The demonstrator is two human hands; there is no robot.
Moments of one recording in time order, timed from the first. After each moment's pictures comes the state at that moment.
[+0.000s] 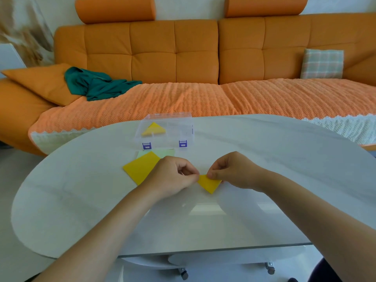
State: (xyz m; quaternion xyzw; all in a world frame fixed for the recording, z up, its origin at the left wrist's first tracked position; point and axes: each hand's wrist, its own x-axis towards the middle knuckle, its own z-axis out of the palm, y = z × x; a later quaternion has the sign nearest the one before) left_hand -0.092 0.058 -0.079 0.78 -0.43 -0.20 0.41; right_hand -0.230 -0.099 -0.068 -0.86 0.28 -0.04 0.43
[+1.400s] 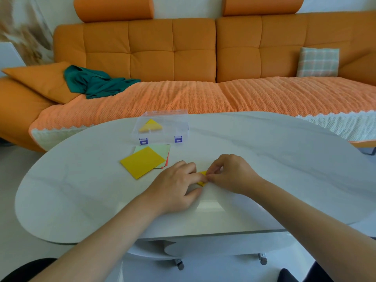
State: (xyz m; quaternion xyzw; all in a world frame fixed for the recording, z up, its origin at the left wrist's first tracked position) left_hand -0.121 0.070 -0.100 0.72 -0.67 0.04 0.17; right_hand -0.252 -0.087 -0.086 -0.91 0.28 -0.10 0.29
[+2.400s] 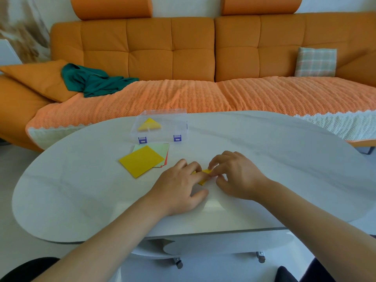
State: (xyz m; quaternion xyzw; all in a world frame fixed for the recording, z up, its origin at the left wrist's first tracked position) left_hand -0.129 0.066 -0.106 0.75 -0.65 0.06 0.14; right_hand -0.266 -0.102 -0.100 -0.98 0.07 -0.19 0.07
